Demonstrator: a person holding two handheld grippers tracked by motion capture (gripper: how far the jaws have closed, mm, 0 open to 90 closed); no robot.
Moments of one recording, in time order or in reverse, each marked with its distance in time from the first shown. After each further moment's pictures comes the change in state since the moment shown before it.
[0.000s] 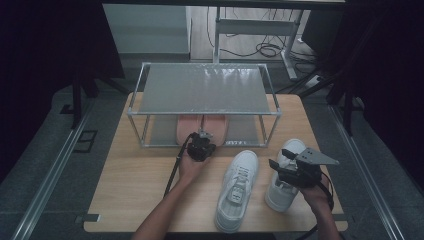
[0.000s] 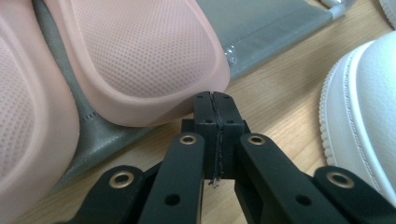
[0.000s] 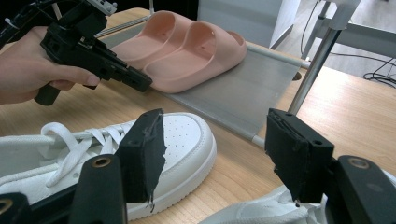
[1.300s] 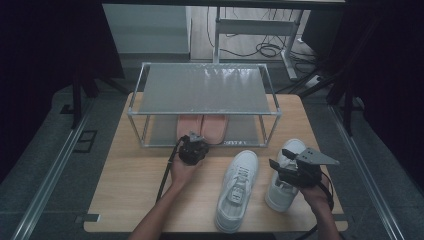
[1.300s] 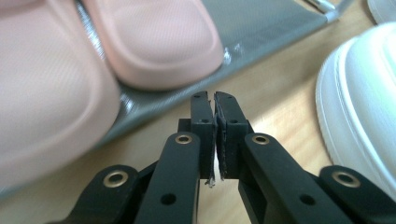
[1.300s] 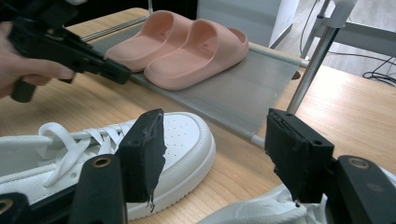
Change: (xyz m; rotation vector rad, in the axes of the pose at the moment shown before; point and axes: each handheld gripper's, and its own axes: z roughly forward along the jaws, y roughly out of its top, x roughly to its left) left arm 0.010 -0.023 -0.036 -0.056 0.012 -0.020; right arm -0.001 -0.001 0.000 0.001 -0.002 0.006
